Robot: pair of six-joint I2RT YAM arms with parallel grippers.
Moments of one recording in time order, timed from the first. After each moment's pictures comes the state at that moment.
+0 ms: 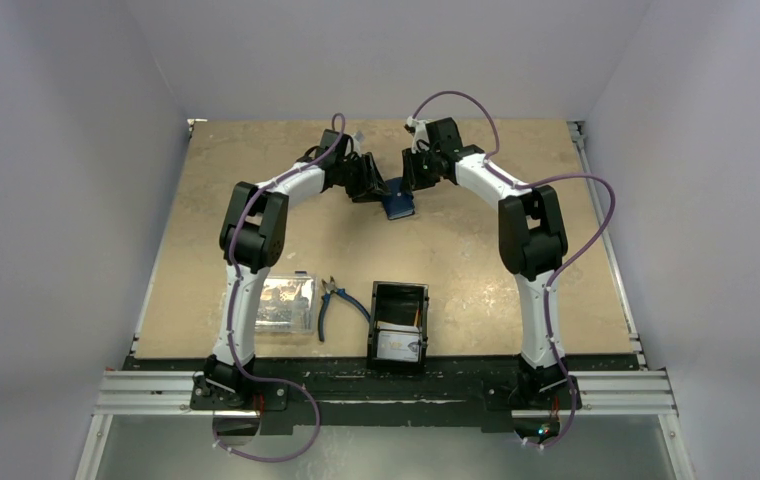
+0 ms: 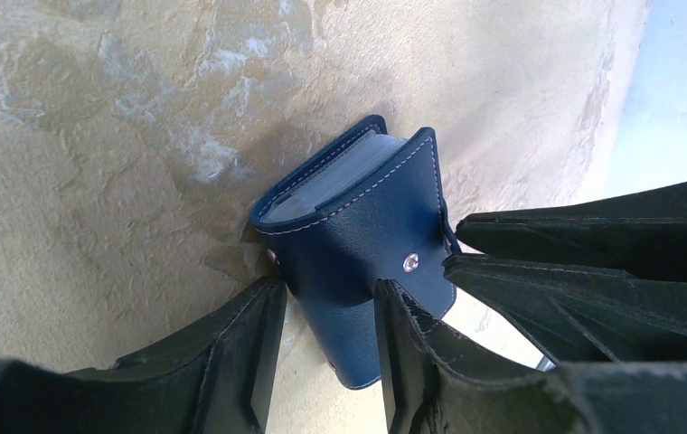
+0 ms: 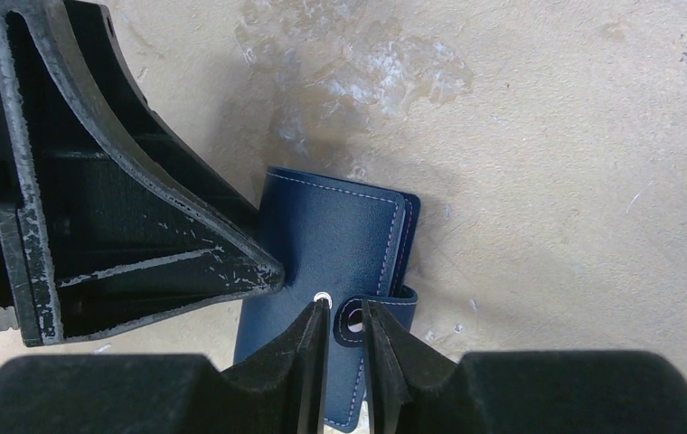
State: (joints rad) left arm -0.35 2.37 1.80 -0.25 0.52 -0.66; right arm 0.36 2.23 1.79 -0.40 -0.31 0.10
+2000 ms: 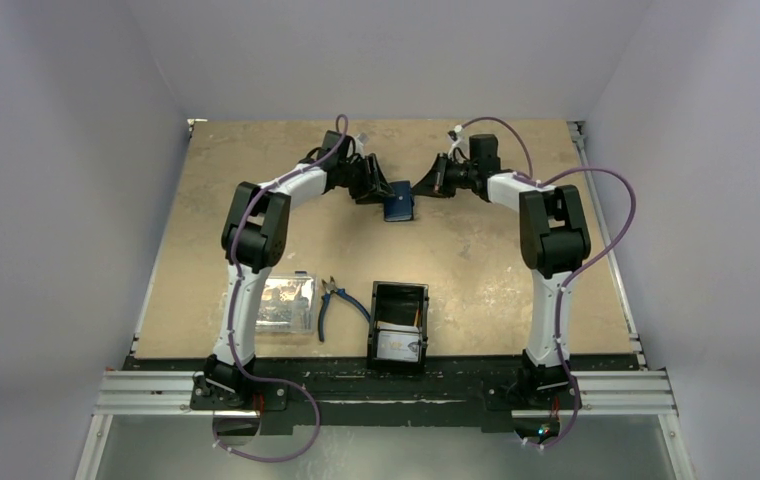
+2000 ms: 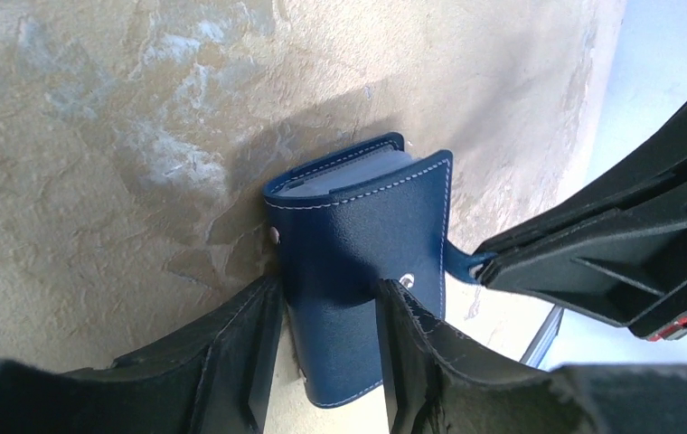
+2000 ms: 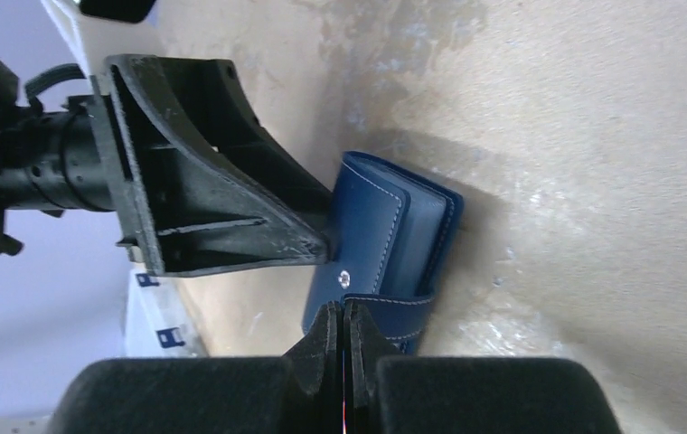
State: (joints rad) left arm -0.36 2.38 1.80 -0.22 0.57 -0.67; right arm 0.18 2.18 1.48 0.01 -0.77 0.50
